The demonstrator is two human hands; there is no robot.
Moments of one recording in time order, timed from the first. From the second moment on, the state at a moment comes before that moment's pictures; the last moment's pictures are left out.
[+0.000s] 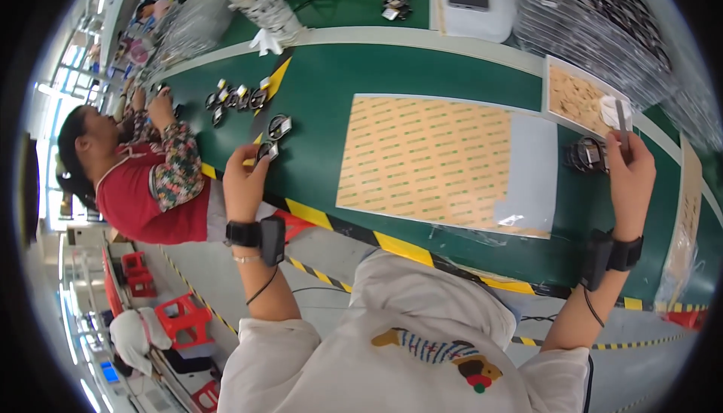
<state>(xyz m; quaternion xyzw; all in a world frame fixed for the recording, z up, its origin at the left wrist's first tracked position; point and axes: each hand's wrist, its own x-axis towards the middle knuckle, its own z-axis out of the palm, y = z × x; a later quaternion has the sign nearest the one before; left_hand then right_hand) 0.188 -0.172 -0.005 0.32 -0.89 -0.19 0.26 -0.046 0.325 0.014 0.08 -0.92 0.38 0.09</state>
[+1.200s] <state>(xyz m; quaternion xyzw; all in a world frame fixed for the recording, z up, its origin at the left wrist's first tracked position) -0.031 -0.026 -0.015 0.07 -0.48 -0.87 -0.07 -0.002 0.226 0.005 0.02 -0.63 0.74 -0.22</state>
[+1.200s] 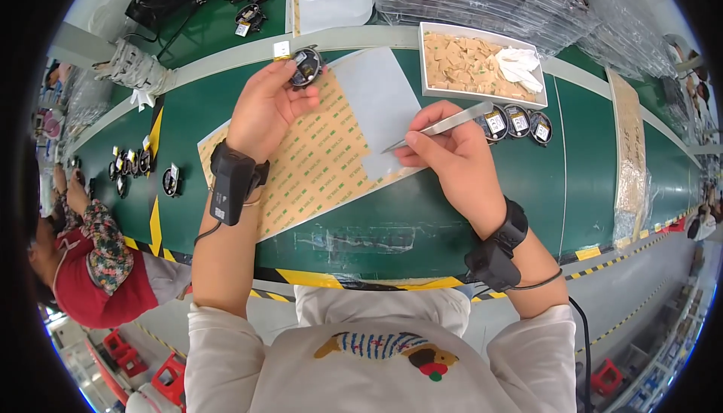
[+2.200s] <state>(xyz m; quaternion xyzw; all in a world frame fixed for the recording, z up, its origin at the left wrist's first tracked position) -0.011 0.020 -0.005 0.04 -0.52 -0.84 -0.15 -0.015 0.254 0.032 0.18 -0.67 0.63 -0.35</state>
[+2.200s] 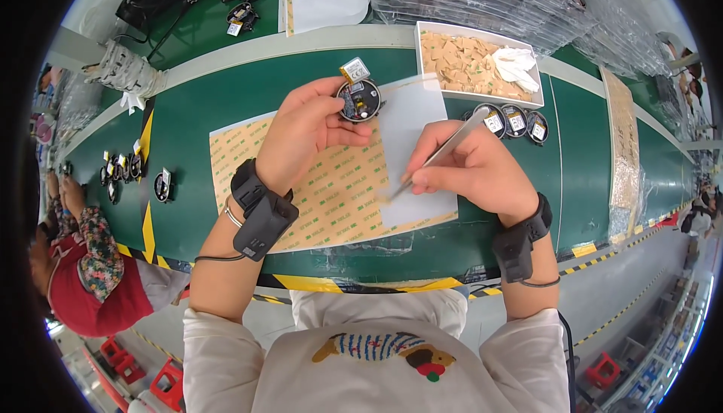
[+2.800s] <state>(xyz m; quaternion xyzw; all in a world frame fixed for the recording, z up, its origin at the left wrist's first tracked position) 0.008 0.039 0.003 0.07 -0.55 -0.80 -0.23 -0.014 0.239 0.019 0.11 -0.58 0.79 -0.16</state>
